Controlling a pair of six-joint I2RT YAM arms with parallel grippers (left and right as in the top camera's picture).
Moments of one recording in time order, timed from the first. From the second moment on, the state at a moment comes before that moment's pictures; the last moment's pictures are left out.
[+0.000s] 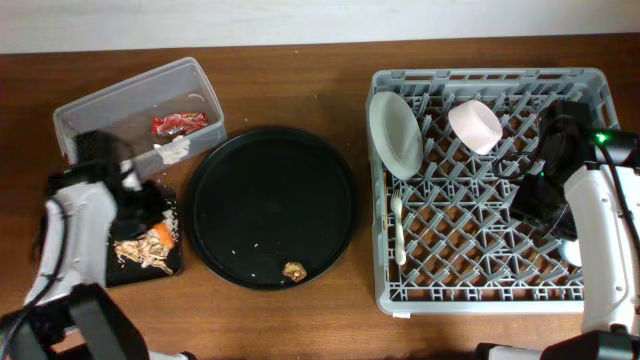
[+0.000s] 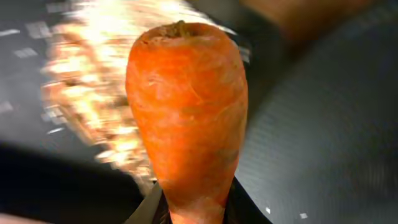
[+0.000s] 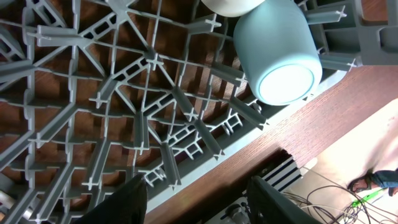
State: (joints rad) left arm 0.31 1.62 1.17 -0.99 0.08 -0.28; right arm -0.19 1.49 1.39 -1.47 0.27 0.39
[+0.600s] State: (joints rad) left arm 0.72 1.62 0.97 -0.72 -0.01 -0.48; right arm -0.19 1.49 1.39 -1.47 0.27 0.39
